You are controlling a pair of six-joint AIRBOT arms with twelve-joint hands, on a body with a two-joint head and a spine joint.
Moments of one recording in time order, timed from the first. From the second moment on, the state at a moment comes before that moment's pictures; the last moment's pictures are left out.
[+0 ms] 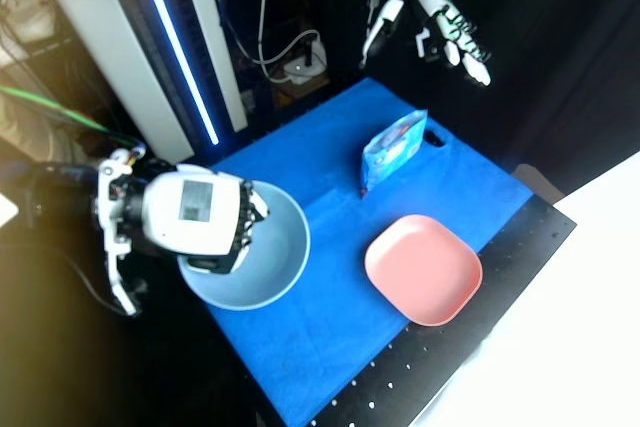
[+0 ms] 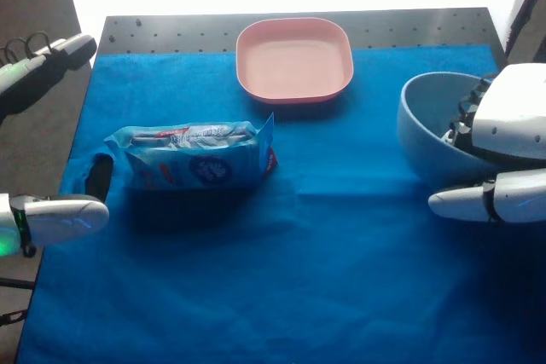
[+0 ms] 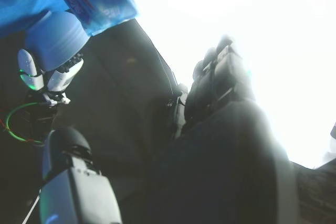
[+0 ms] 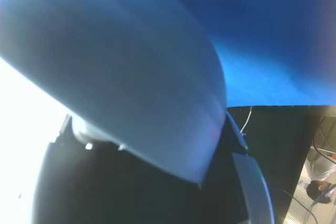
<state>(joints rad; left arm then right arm) 1.34 -0.82 0.96 -0.26 -1.38 0.71 -0.80 -0.95 1.20 -0.64 0.63 -0.43</state>
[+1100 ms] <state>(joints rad) 1.34 -0.82 0.96 -0.25 -1.39 0.70 -0.57 -1.13 1.39 -0.55 0.67 -0.48</state>
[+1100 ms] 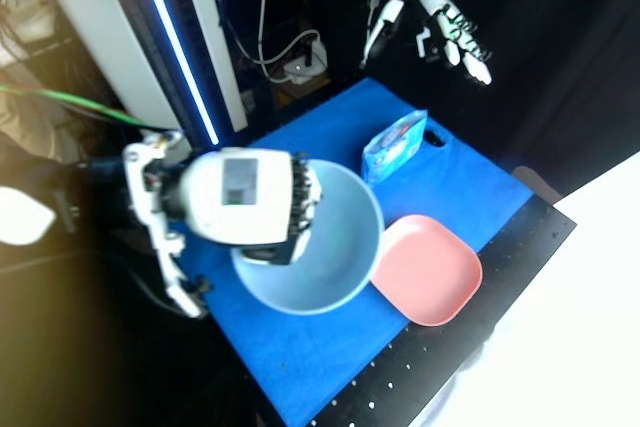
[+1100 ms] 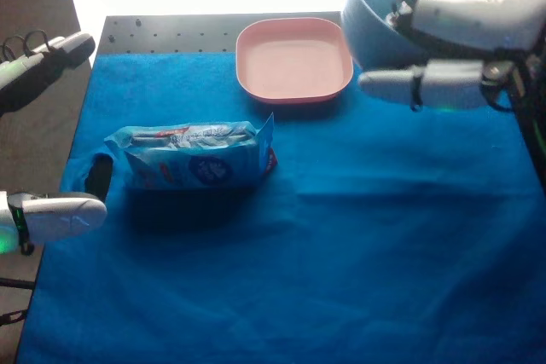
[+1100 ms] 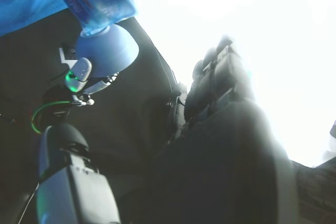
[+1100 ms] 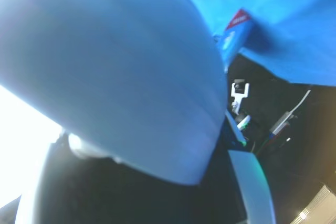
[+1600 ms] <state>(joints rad) 1.33 -0.82 0.98 -0.24 -1.37 0.69 -0.44 -1.33 1.54 -0.65 0.52 -0.48</state>
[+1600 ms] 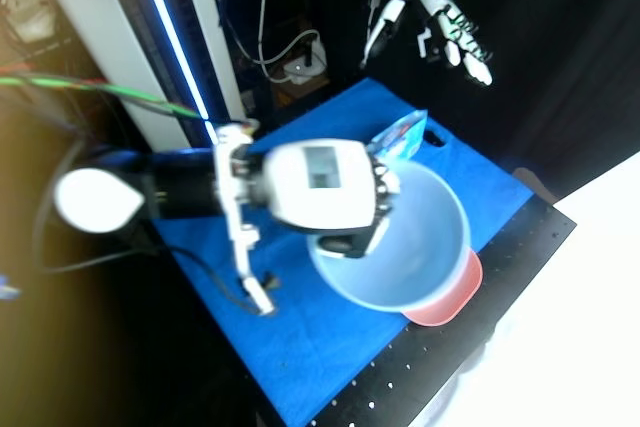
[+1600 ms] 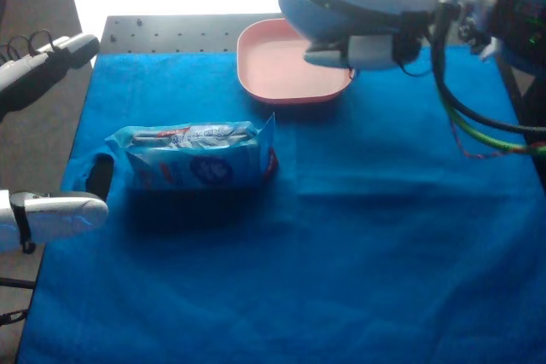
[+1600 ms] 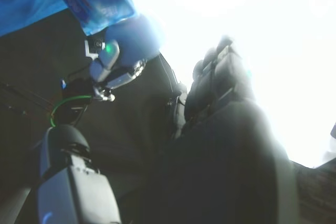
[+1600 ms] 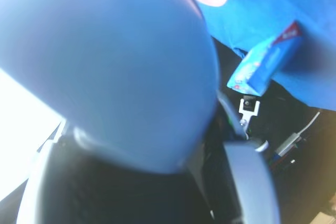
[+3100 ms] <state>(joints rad) 1.30 -0.83 0.99 -0.22 -1.36 0.68 -0.45 -1.49 1.67 -0.73 0.32 -0.51</state>
